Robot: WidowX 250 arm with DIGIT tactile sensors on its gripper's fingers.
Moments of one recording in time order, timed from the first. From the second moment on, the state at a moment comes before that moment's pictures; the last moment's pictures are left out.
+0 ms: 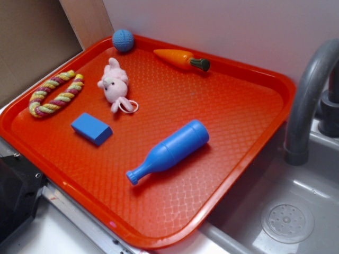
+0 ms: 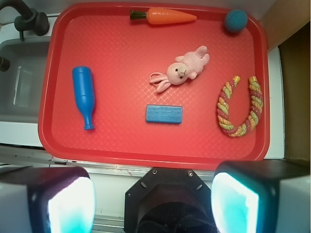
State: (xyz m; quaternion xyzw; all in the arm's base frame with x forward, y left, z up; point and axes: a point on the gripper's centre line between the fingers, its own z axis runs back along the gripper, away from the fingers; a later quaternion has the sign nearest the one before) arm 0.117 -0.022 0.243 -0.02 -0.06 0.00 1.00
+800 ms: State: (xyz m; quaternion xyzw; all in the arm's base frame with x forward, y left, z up) arm 0.158 -0.065 0.225 -0.02 -0.06 0.01 1.00
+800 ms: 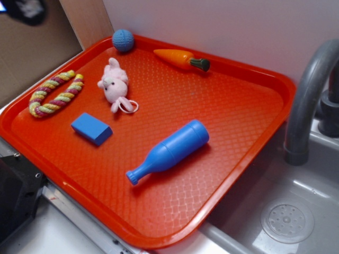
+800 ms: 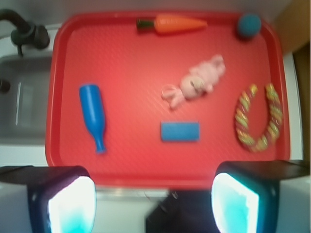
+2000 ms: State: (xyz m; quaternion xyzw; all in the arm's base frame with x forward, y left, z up) arm 0.211 -0.158 0.053 -0.02 0.04 -0.08 1.00
